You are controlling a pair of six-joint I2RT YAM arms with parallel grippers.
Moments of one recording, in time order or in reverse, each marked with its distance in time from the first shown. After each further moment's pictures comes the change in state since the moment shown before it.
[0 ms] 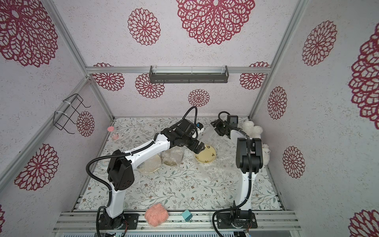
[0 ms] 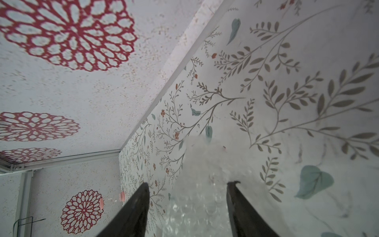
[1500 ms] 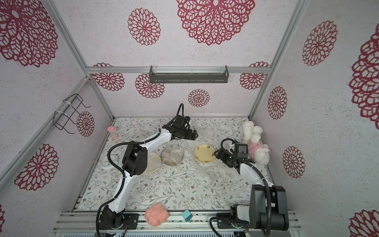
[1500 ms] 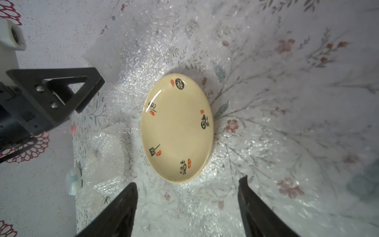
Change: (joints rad) left arm 0.219 0.375 0.238 0.131 0.016 -0.288; right arm -0.023 -0.861 -0.896 -0.191 0.053 -0.317
